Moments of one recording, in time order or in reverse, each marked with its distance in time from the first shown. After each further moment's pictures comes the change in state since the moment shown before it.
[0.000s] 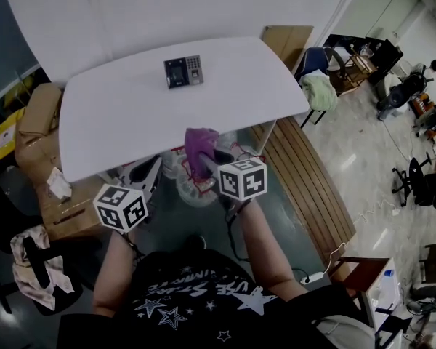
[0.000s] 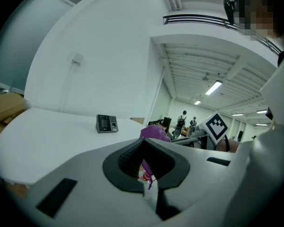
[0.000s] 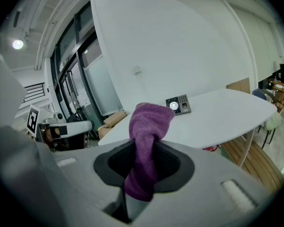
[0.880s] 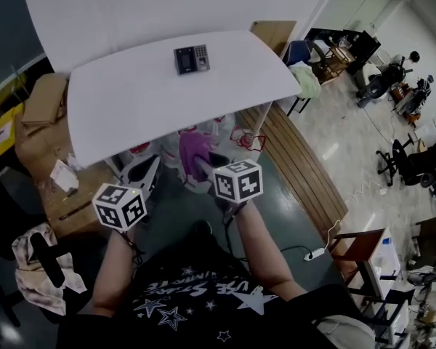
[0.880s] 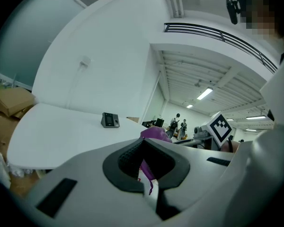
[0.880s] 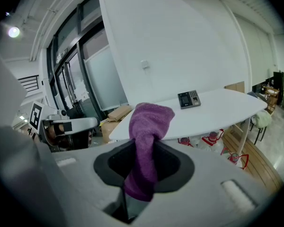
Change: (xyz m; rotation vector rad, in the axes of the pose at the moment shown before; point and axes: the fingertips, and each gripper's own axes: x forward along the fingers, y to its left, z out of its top) left arm -0.132 0.033 -0.027 -0.032 -0.001 -0.099; right arm 0.000 0.146 -0.055 -0.020 0.028 -0.093
